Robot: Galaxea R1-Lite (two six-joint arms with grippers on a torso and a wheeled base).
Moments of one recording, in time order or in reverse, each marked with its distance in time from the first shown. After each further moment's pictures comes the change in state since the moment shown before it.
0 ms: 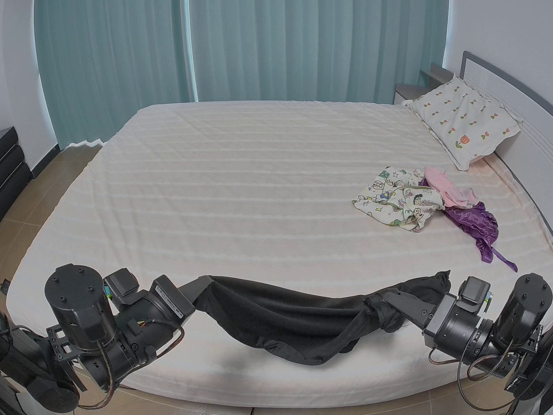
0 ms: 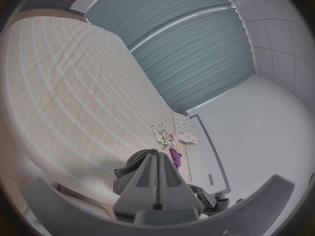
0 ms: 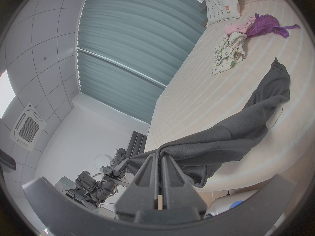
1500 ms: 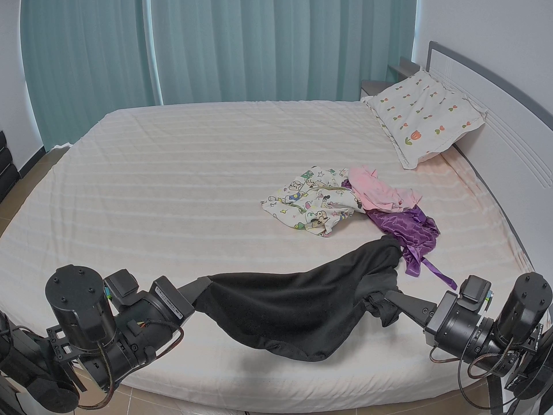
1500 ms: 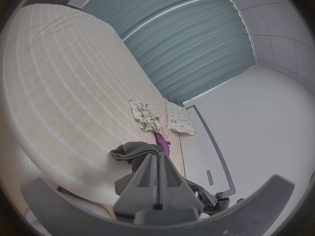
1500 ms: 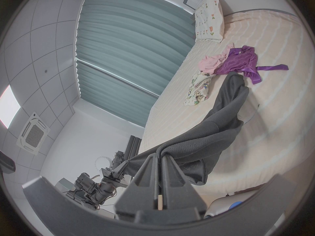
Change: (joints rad) left arm 0.002 0.001 0.005 0.000 0.001 0.000; right arm -0.013 0.001 0.000 0.000 0.000 0.001
